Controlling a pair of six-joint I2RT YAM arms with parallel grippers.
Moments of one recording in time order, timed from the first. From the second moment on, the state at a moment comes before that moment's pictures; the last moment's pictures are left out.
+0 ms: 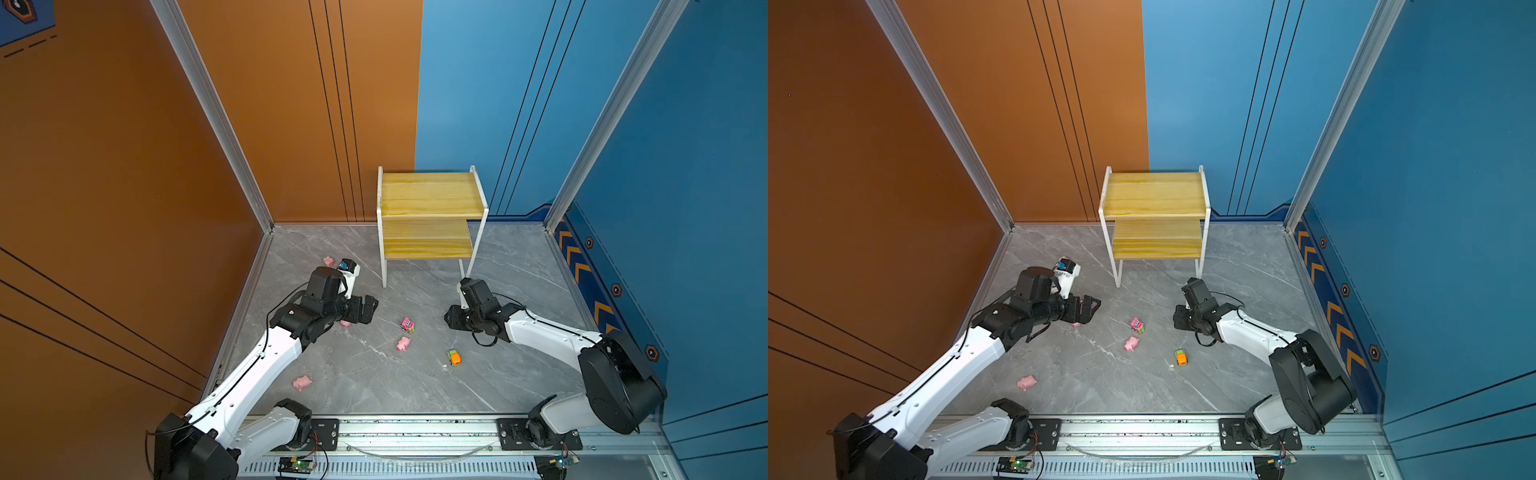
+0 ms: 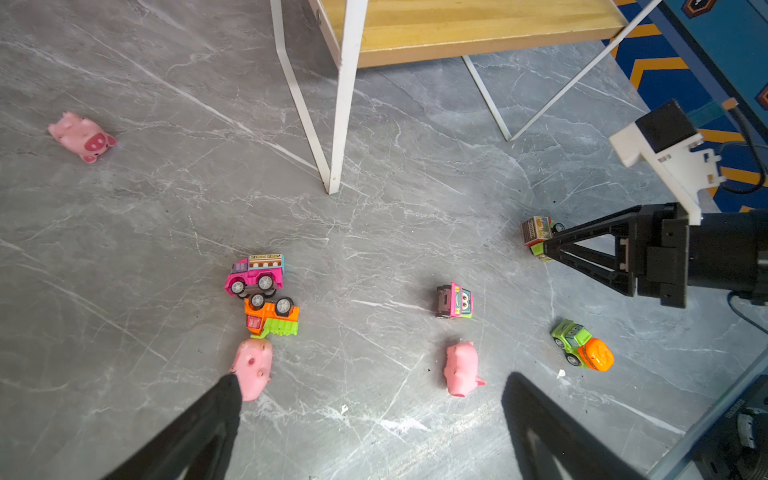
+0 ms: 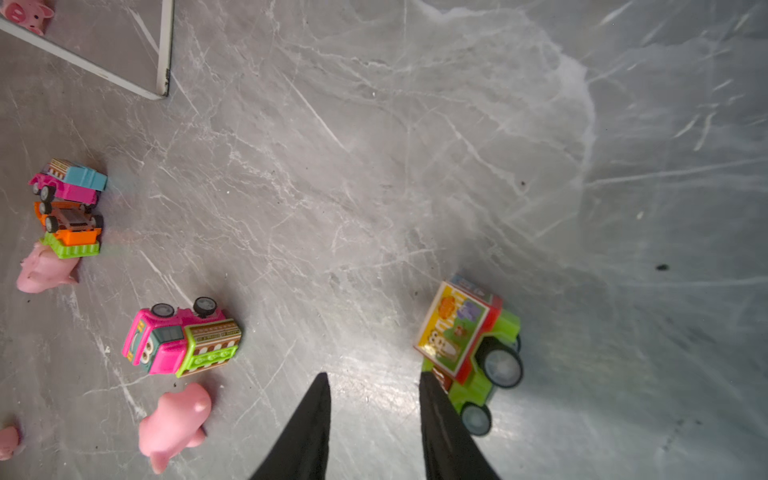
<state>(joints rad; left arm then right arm) -0.41 1.07 0.88 -0.55 0.14 -0.20 0.54 1.46 0.76 -0.25 -0.08 0.59</state>
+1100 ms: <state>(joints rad) -0.41 1.05 0.86 -0.51 0.19 -0.23 0.75 1.66 1.01 -0.58 0.39 0.58</state>
